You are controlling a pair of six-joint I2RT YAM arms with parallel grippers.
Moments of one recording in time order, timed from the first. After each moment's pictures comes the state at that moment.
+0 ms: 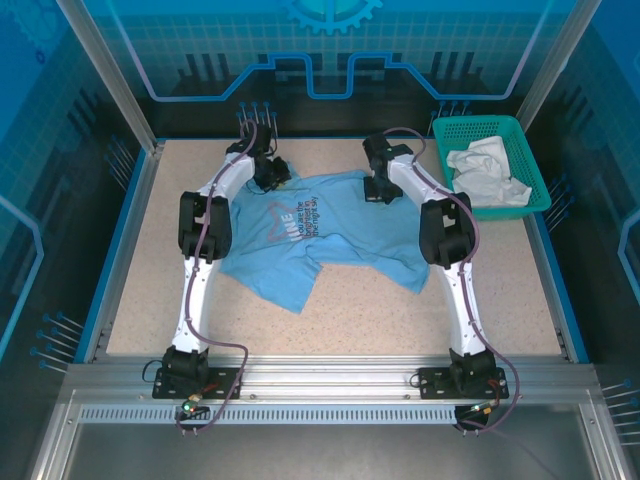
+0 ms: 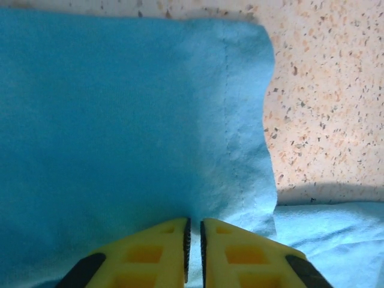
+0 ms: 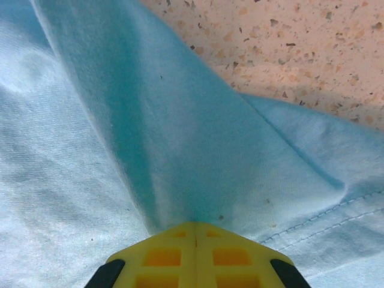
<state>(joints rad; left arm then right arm) -0.13 2.56 2.26 -0.76 0.26 -0.71 0.30 2.47 2.17 -1.01 0.14 0.27</state>
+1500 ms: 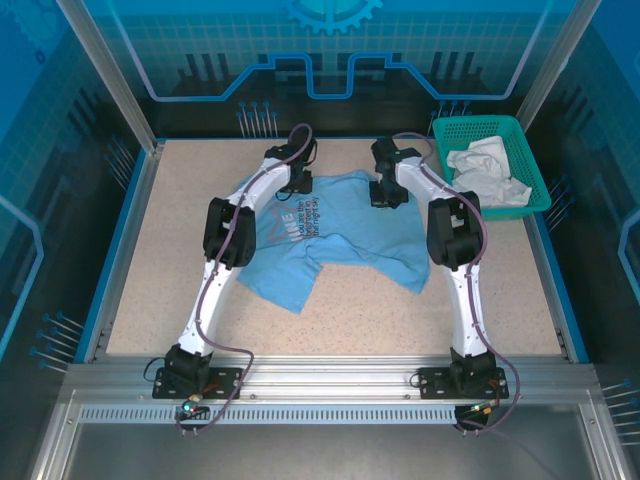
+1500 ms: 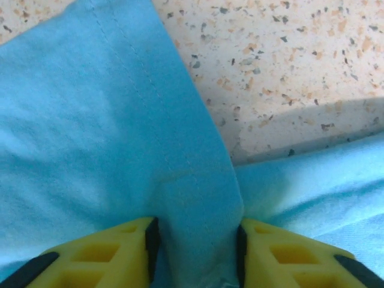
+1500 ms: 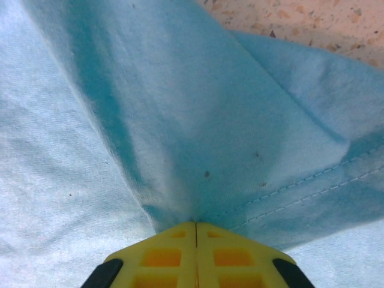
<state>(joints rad) -0.33 2.62 2.39 -0.91 -0.18 -0.32 0.27 2.39 2.03 -0.97 0.07 0.26</state>
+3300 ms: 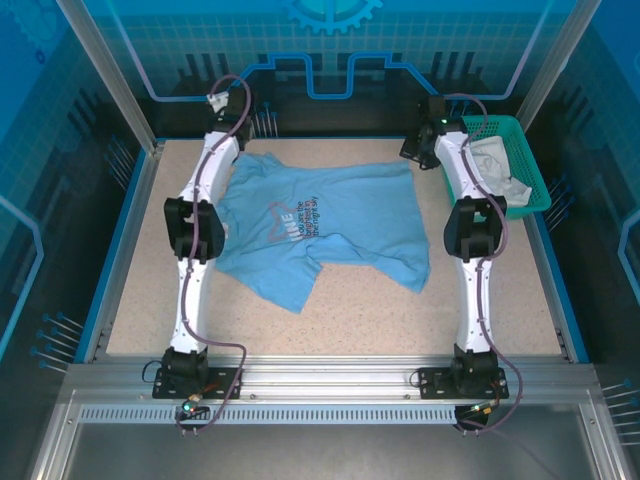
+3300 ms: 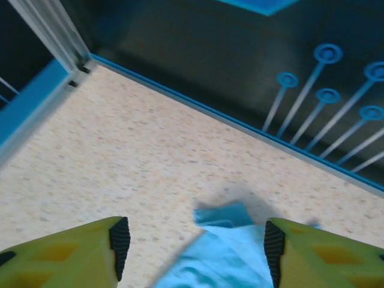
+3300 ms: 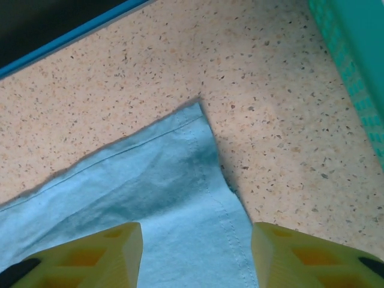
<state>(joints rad) -0.09 2.48 2.52 -0.86 -0.56 -0.48 0.08 2.44 2.41 -1.01 0.00 0.48</state>
